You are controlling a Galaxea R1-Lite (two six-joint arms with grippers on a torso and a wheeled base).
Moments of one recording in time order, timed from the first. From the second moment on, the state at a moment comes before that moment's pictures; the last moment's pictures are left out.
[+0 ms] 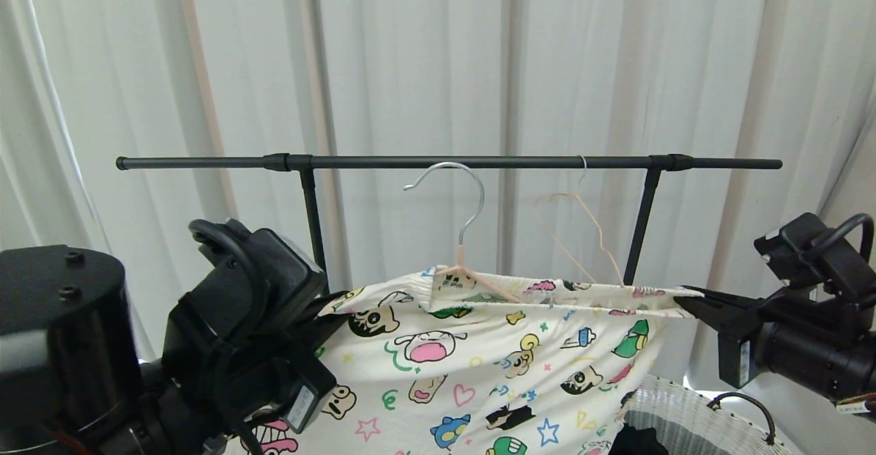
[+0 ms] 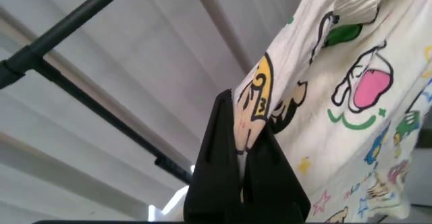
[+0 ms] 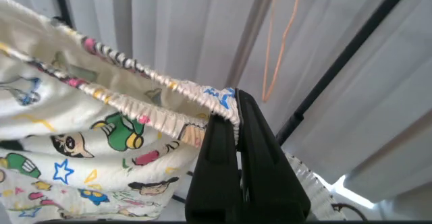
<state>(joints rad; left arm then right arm) -0.78 1.29 -0.54 -0.44 0.30 0.38 0.60 1.28 -0.46 -0.54 -0.12 -0.08</state>
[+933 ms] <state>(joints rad) -0.78 1.43 -0.52 -0.69 0.33 0.29 0.69 1.23 -0.61 -0.32 -0.04 -0.17</state>
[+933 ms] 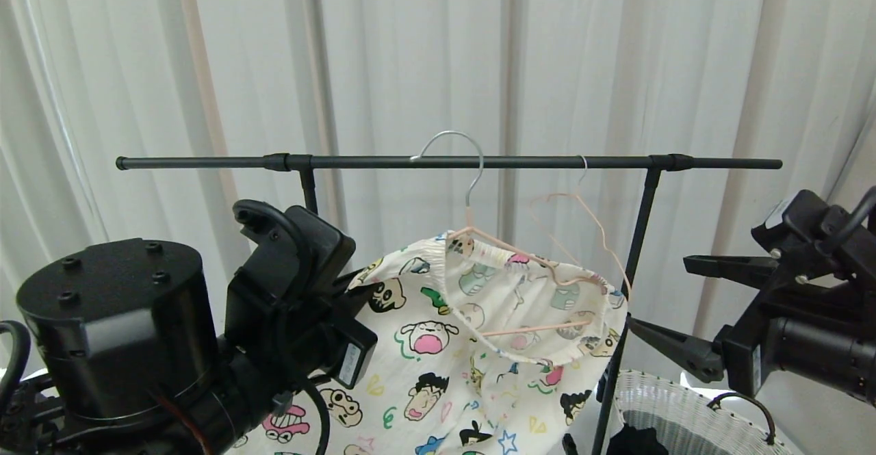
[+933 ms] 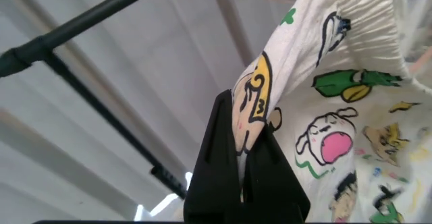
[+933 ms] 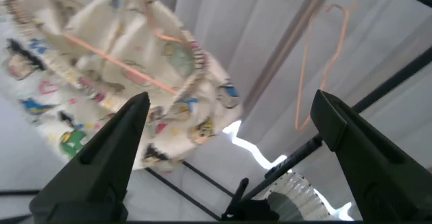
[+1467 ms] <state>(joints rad) -0.78 1.43 -0.49 -0.69 0.13 0.29 0.69 1.07 -0.62 -0.05 -0.03 -0.30</state>
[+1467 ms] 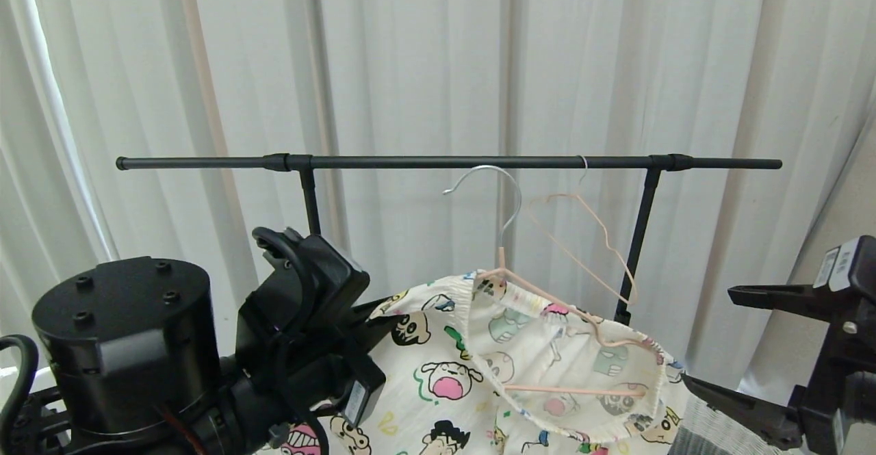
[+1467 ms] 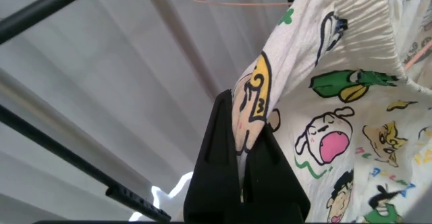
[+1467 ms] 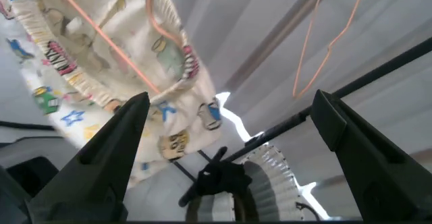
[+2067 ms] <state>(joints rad) -0.95 1.38 -0.43 -0.69 0.12 0.29 0.81 1.11 -0.67 -0.01 0.21 -0.30</state>
